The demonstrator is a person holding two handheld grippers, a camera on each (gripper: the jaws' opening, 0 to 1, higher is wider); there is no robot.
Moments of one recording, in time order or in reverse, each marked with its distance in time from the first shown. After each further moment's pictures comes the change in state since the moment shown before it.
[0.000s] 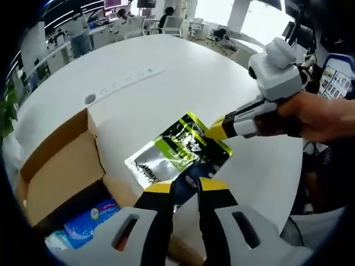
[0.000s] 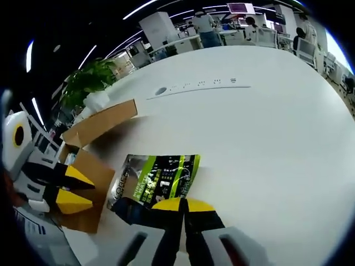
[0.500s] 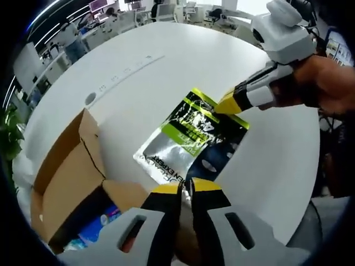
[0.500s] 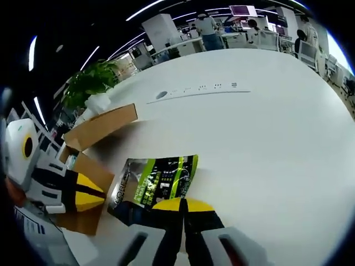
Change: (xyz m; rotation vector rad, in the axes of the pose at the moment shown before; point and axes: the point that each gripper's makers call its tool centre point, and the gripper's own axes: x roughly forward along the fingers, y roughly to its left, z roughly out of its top) left arm 0.024 0.021 -0.017 0.097 0.130 0.096; right arm -0.002 -0.009 0.011 0.003 -0.028 0.004
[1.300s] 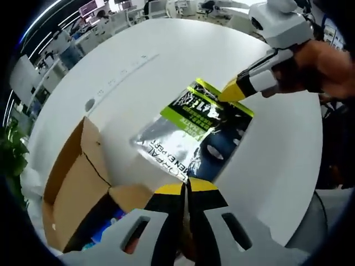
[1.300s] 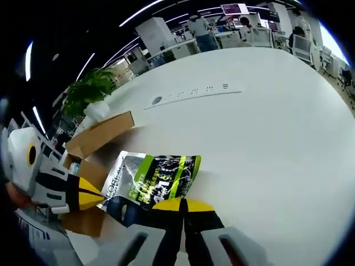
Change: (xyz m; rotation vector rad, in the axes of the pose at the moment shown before) left arm 0.003 0.001 0.000 0.088 0.071 0.029; right arm -0.007 -0.008 0.004 0.046 -0.013 0.021
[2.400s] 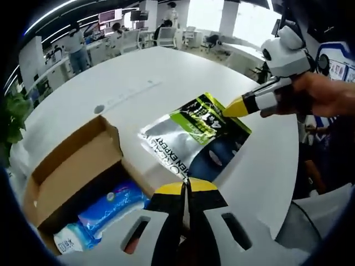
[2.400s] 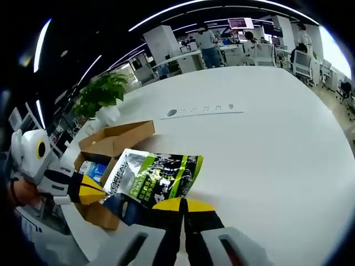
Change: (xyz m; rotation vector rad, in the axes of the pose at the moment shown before) left arm -0.056 -0.010 -0.003 -0.116 -0.255 -0.100; right arm -0.054 0.032 0.002 -0.054 -0.079 -0.019
